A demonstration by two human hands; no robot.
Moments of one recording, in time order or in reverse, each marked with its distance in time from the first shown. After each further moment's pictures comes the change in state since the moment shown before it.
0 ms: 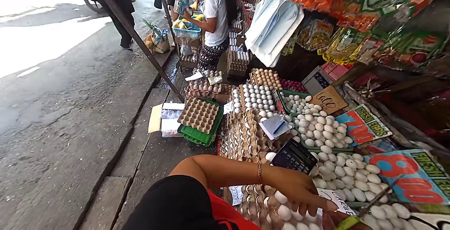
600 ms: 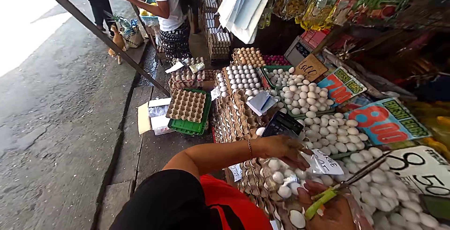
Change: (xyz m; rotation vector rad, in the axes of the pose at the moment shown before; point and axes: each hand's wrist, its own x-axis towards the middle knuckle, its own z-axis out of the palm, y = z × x) left_hand 0.023 -0.030 0.009 -0.600 0.099 -0.069; right_hand -0.052 -0.010 0.006 0.013 0.039 -0.064
